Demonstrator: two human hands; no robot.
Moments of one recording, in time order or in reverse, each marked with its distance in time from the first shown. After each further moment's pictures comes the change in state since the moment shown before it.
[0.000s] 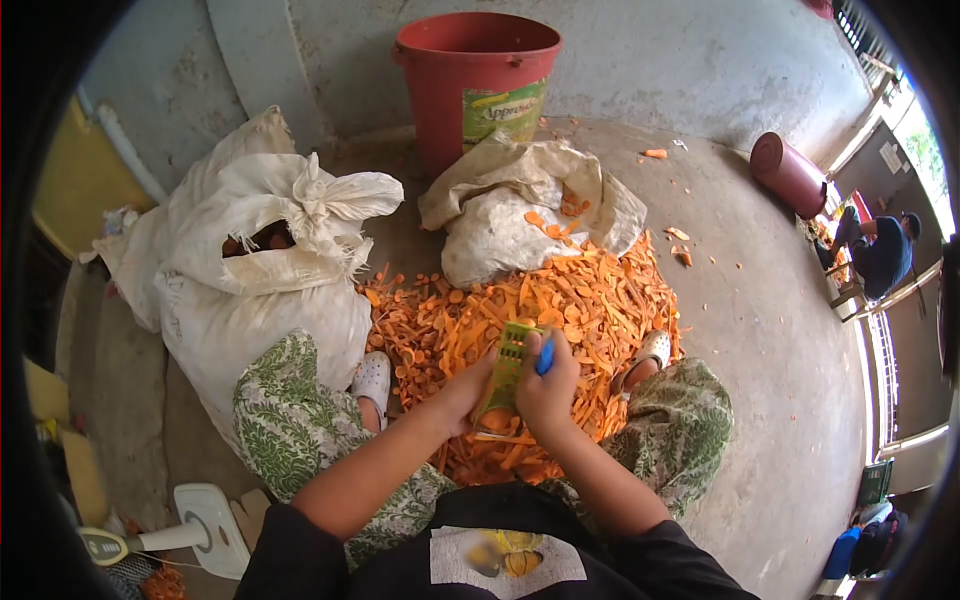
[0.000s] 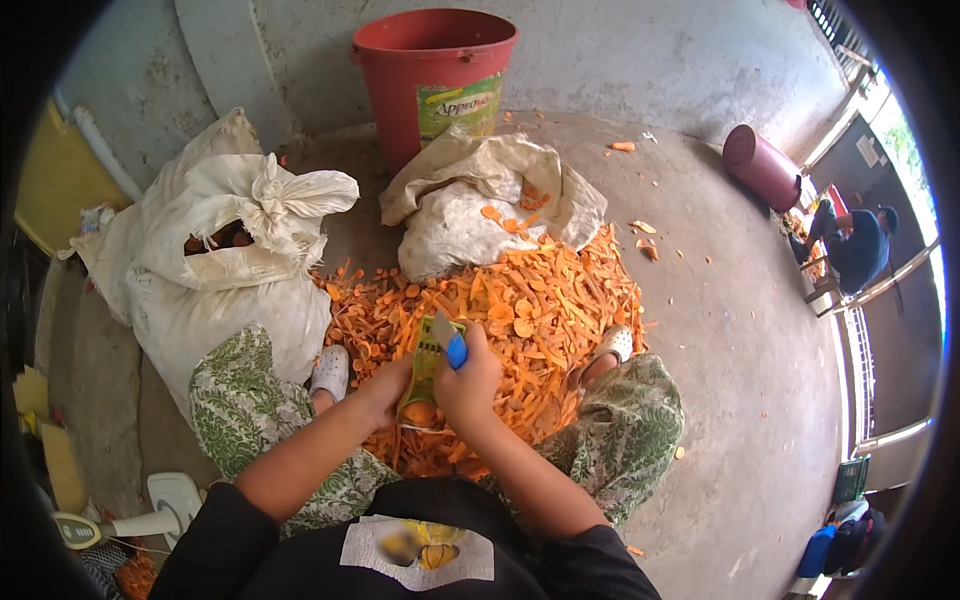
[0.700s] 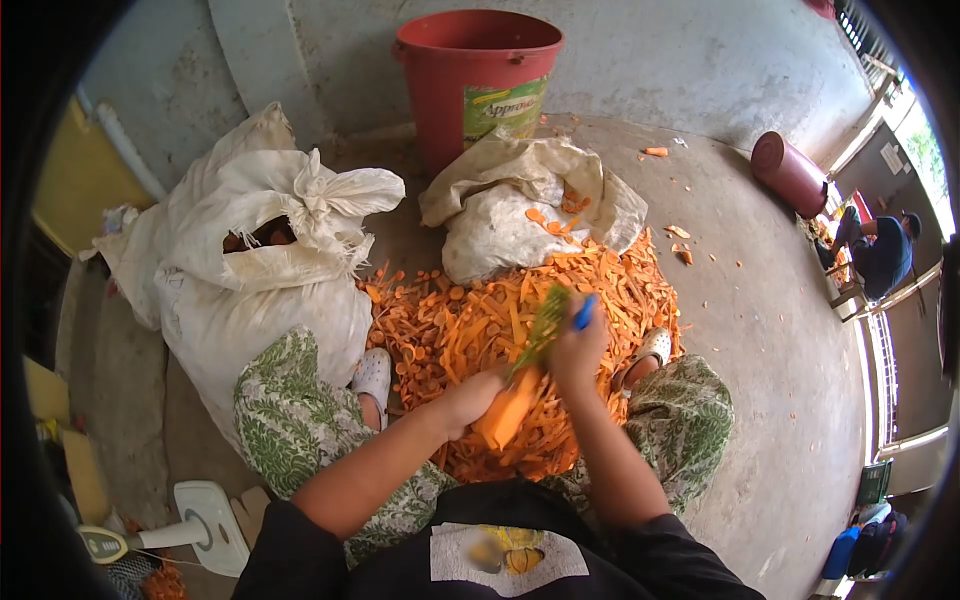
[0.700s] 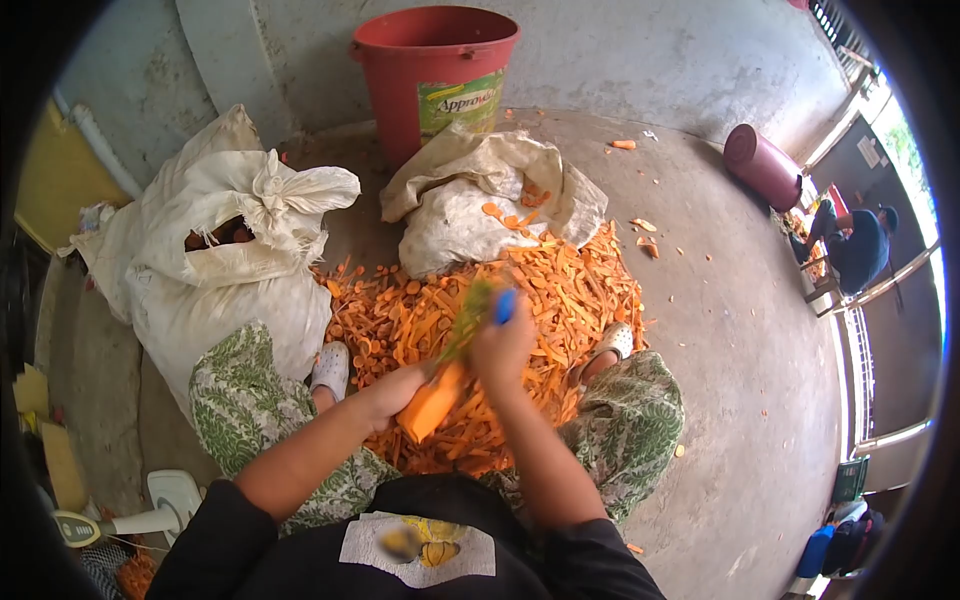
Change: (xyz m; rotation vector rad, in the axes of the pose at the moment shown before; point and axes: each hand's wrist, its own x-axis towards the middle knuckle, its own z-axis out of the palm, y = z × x) left_hand -0.004 0.000 0.007 0.383 -0.108 -0.056; right_hand 0.034 0.031 0.000 -0.179 0.176 -0.015
